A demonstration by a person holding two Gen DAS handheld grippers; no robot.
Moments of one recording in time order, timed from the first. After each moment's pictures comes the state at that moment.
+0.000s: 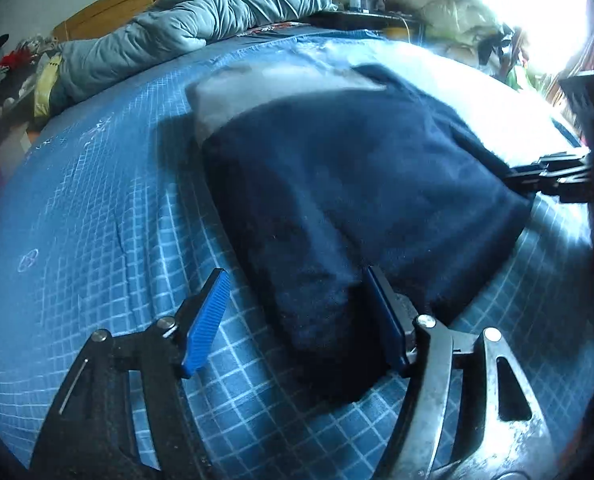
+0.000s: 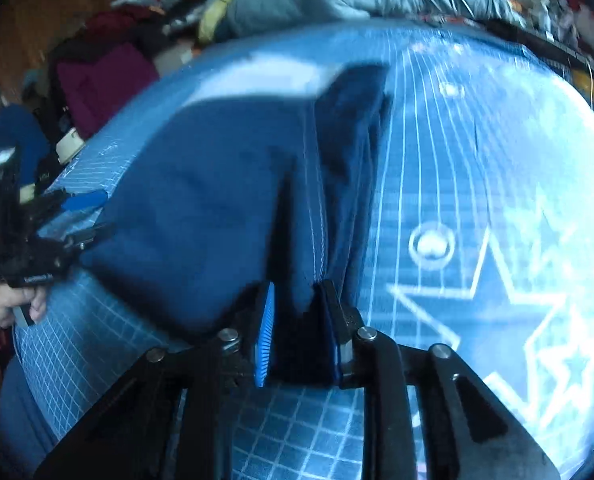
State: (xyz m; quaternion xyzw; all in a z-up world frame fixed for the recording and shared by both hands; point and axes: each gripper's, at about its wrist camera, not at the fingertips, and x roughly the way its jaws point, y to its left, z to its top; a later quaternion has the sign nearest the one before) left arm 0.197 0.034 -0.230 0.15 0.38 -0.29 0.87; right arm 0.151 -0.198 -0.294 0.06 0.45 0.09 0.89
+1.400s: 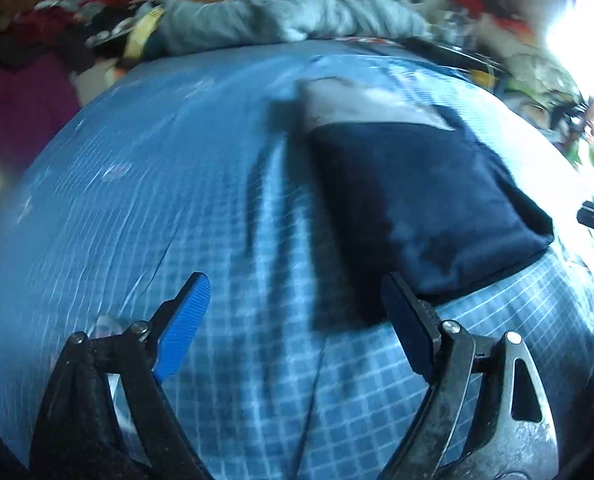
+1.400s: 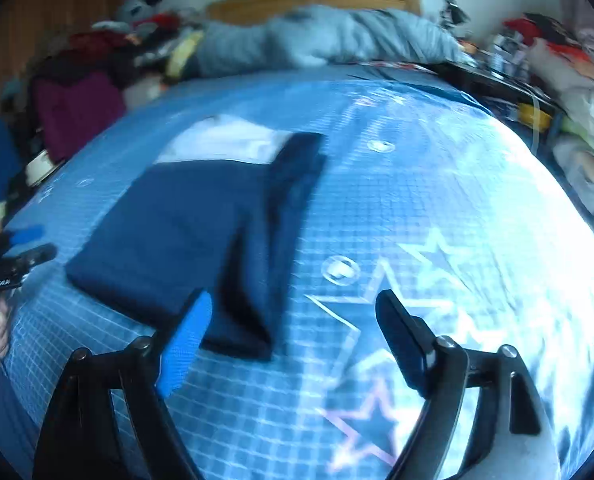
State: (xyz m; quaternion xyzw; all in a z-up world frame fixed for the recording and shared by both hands) left arm 0.156 0.083 -0.224 0.05 0.41 -0.13 0.90; right arm 0.103 -0.226 -0.238 0.03 0.39 -0.02 0.92
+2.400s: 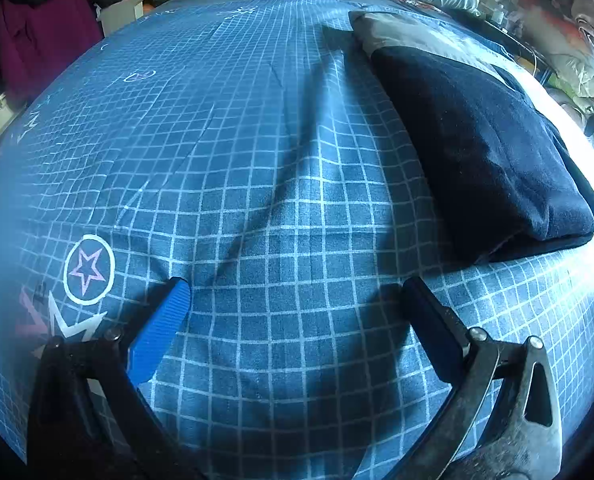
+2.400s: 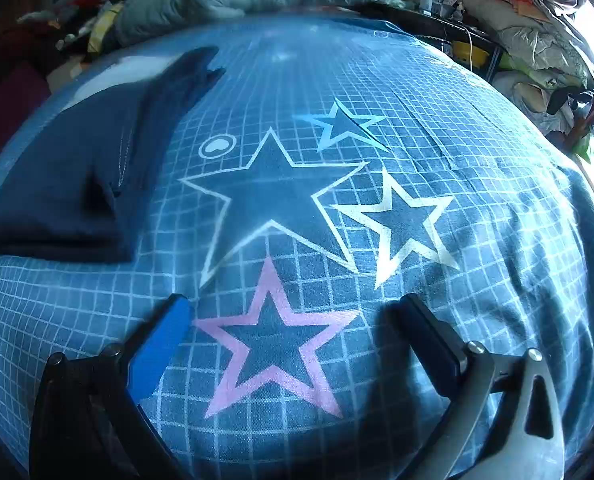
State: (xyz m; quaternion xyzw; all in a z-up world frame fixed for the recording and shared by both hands) left arm 0.174 0.106 -0.275 0.02 0.49 -0.08 0.87; right arm 0.092 -0.257 -0.309 0.03 0.45 -0.12 0.88
